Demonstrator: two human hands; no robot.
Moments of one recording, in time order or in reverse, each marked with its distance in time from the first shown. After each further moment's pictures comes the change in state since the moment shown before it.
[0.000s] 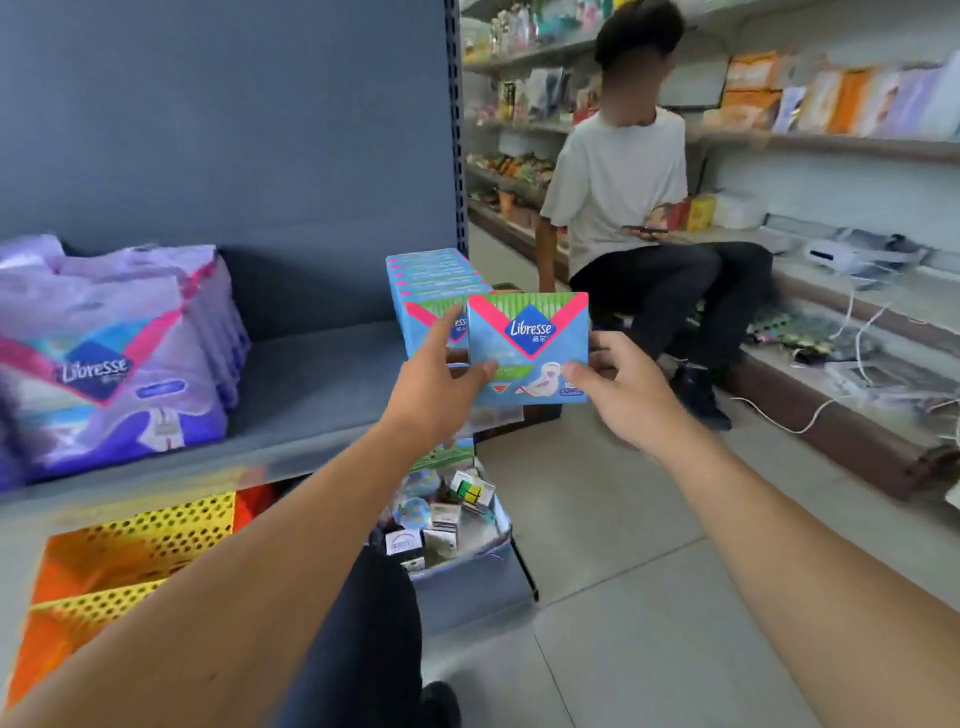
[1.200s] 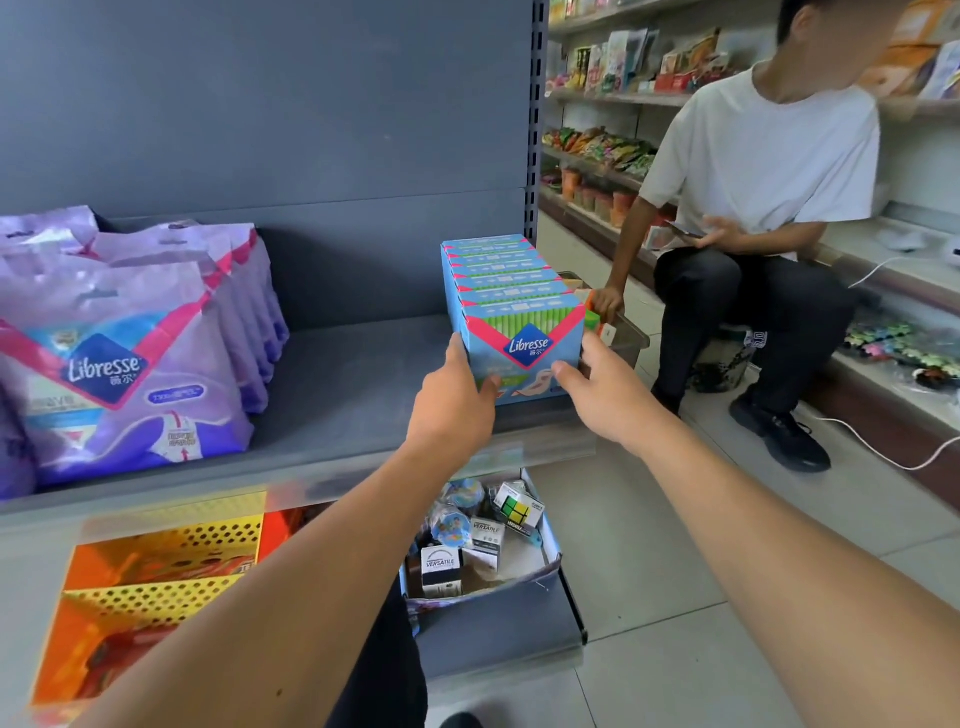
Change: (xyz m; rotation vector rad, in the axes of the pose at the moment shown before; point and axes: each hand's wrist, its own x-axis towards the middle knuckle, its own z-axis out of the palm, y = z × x) left_hand 0.064 -0.070 -0.017 0.363 0.156 -0.162; right_hand 0.111 0.033 0.111 -0.160 -0.267 -0.072
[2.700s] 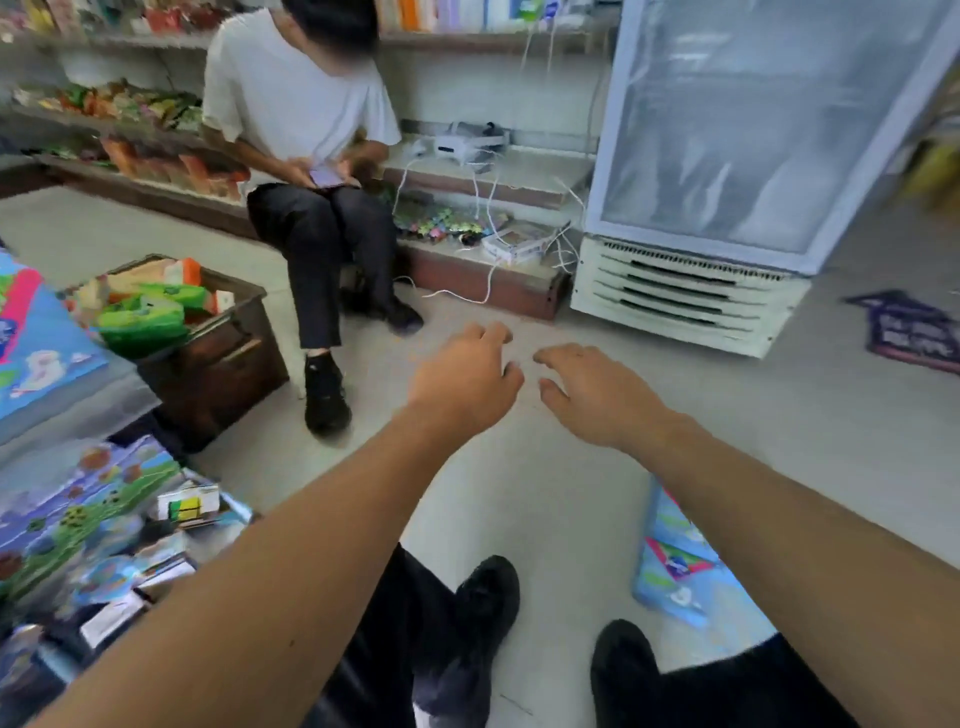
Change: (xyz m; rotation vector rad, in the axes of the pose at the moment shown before) left_hand -0.235 0.204 0.191 0.246 -0.579 0.897; right_hand -0.375 0.099 -0.193 -0.743 0.295 0.524
